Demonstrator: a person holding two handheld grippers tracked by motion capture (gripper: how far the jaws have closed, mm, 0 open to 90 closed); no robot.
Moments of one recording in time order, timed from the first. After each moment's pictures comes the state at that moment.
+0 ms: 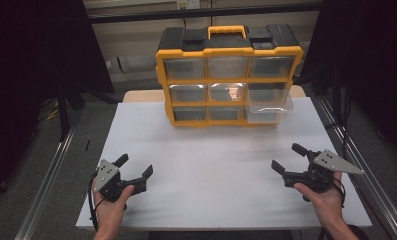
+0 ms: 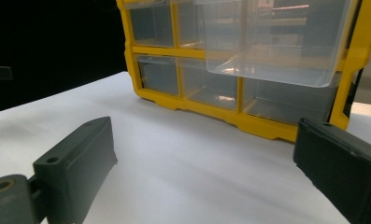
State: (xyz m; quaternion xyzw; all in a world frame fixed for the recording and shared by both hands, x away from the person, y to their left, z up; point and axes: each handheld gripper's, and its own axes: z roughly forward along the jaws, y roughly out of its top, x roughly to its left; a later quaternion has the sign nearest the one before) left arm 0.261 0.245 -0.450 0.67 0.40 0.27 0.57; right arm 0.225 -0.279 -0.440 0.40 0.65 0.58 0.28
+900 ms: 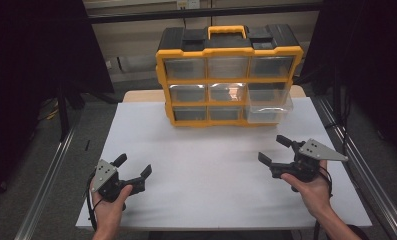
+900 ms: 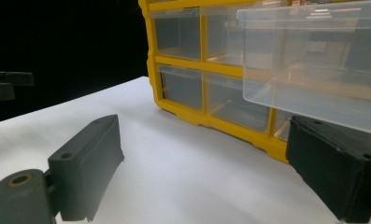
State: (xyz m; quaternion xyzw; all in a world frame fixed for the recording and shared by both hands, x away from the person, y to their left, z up) left arm 0.259 0.247 -0.447 0.67 0.39 0.28 0.56; right arm 0.249 -0.251 -0.423 0.37 0.66 0.60 0.26
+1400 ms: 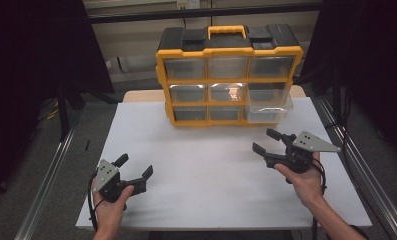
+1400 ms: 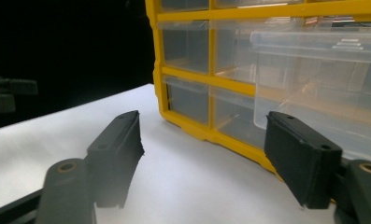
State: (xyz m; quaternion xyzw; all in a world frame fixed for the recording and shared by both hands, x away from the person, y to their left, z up) left arm 0.259 0.245 -0.447 0.67 0.39 0.28 0.56; right arm 0.268 -0.241 -0.414 0.35 0.66 0.61 0.26
